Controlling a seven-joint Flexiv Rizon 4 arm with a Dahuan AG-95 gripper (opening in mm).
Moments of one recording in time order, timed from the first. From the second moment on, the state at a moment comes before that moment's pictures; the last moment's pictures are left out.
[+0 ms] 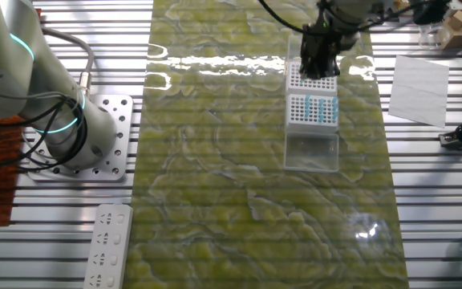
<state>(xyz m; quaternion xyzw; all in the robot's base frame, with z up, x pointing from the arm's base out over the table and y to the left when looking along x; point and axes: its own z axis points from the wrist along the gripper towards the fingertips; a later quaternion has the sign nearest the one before) 0.517 0.094 0.154 0.10 -0.99 -0.05 0.07</state>
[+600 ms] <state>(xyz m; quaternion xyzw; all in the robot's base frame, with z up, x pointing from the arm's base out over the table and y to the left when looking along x) 0.509 0.109 0.135 0.09 -0.99 -0.05 0.06</state>
